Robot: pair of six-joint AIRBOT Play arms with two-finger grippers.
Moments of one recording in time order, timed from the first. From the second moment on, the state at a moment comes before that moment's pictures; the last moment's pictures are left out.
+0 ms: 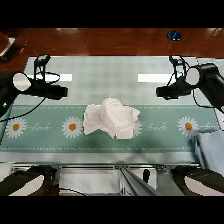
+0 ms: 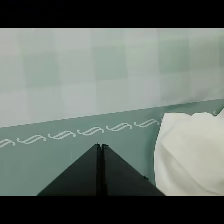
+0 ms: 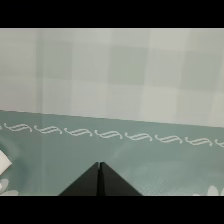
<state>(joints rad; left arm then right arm) -0.14 -1.16 0.99 1.40 -0.97 -1.54 0.20 -1.27 1.12 -1.61 1.13 1.74</state>
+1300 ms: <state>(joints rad) -0.17 -1.17 0.98 1.28 -0.89 -1.53 0.20 -1.25 1.11 -1.70 0.99 1.81</state>
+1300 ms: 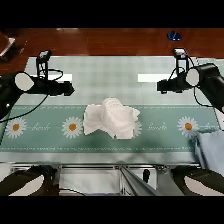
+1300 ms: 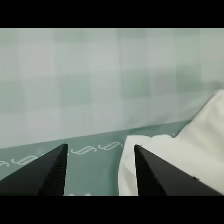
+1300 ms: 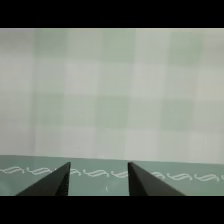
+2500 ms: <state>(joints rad) -0.18 -1.36 0.59 0.58 -0.90 -1.13 -0.07 -0.93 0.59 -1.01 1.01 1.50</state>
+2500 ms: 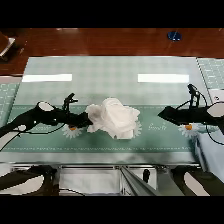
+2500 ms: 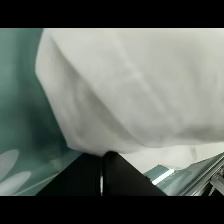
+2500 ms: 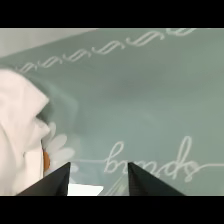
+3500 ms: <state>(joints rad) -0.19 -1.36 0.59 0.56 -0.91 -1.09 0.17 -1.50 0.81 -0.66 0.91 1.32</state>
